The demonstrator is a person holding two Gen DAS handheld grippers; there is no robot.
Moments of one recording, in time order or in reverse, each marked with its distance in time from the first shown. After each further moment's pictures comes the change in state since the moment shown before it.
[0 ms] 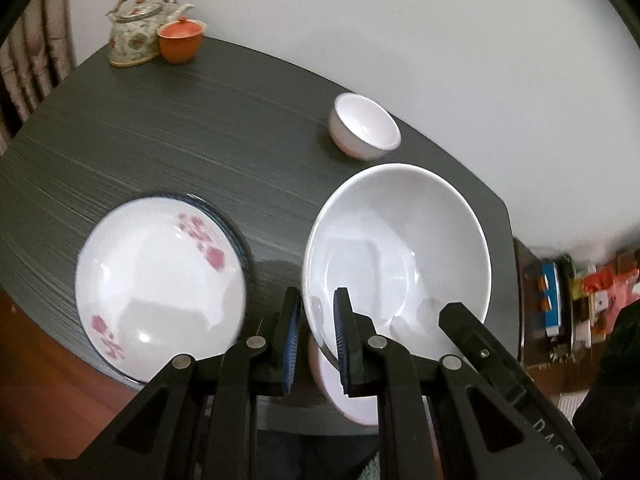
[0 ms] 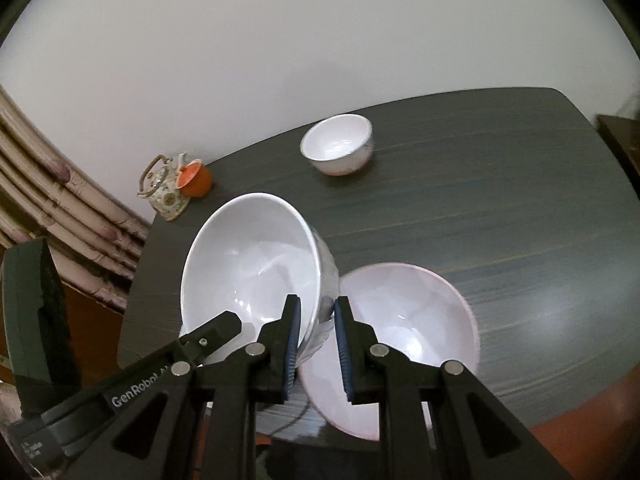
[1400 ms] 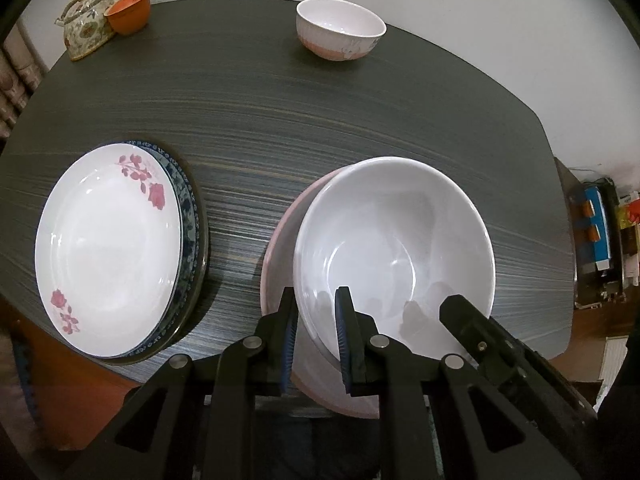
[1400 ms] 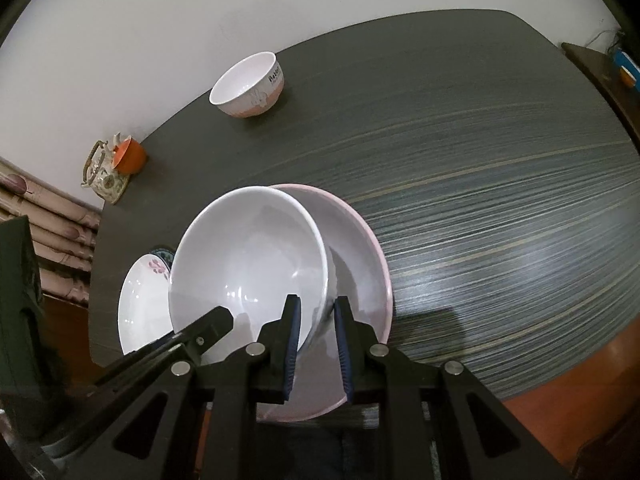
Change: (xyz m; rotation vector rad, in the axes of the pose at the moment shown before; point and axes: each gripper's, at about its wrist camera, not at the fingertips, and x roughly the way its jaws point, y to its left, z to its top) left arm 0.079 -0.047 -0.030 0.146 0.174 0.165; right arm 0.054 -0.067 -0.027 0.114 0.166 -0.071
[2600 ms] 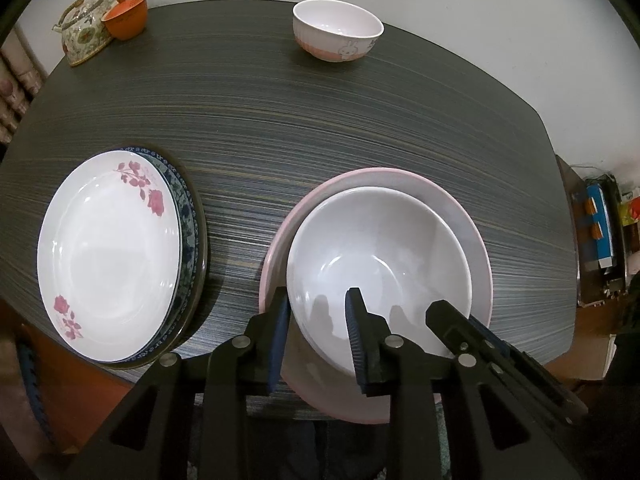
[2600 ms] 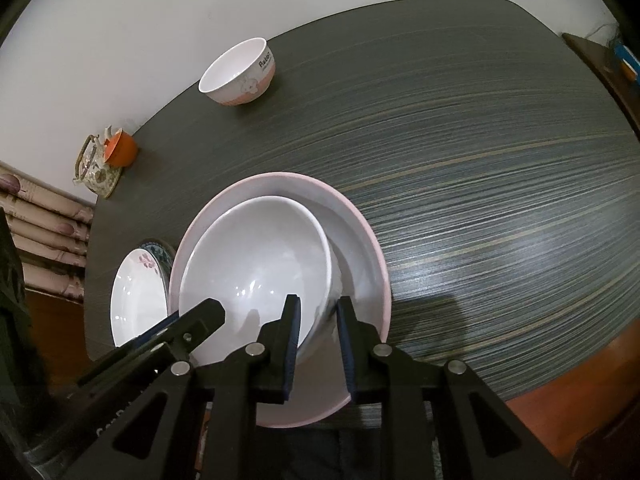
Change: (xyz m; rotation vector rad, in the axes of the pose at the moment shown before) left arm 0.001 -0.005 0.003 -0.004 0.008 0.012; right arm 0.013 -0.006 0.004 0.003 0.041 -0.012
